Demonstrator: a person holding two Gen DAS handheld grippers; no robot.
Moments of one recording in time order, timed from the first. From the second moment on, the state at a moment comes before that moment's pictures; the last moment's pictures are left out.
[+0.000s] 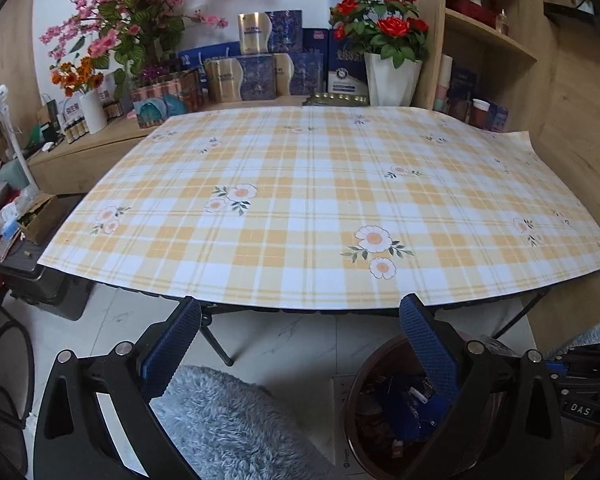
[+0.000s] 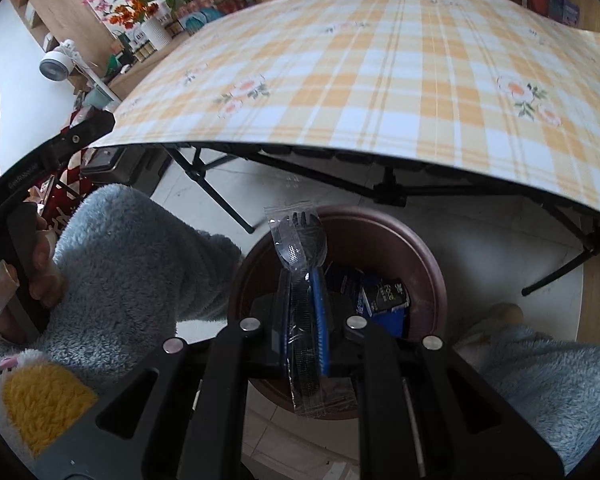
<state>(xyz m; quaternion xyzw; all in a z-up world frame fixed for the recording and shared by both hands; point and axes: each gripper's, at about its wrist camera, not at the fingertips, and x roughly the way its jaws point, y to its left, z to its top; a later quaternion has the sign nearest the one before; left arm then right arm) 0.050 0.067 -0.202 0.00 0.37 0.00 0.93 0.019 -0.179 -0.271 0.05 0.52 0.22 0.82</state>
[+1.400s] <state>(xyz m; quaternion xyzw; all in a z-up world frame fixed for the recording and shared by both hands) 0.061 0.059 -0.085 -0.02 0.27 -0.02 0.96 0.053 -0.248 -0.115 0.04 0.38 0.06 0.92</state>
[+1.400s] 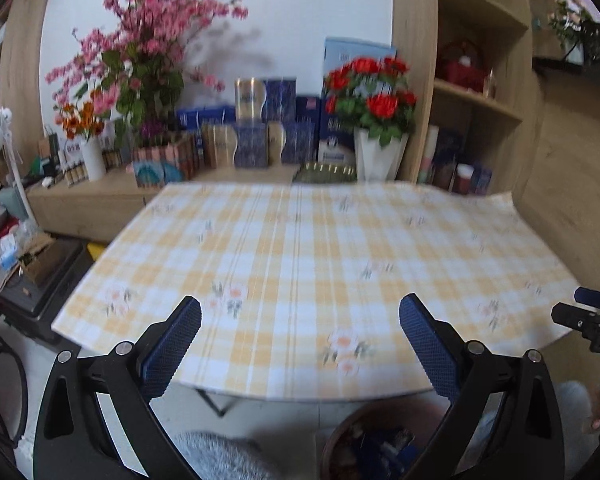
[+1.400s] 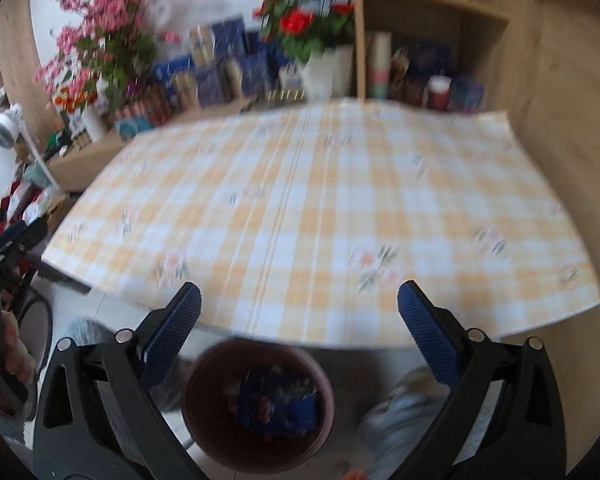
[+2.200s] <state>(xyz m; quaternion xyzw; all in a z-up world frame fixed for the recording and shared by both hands) 0.029 0.015 0.034 0.03 0.17 -0.03 0.98 0.021 -0.267 0.013 0.00 0.25 0.02 0.97</state>
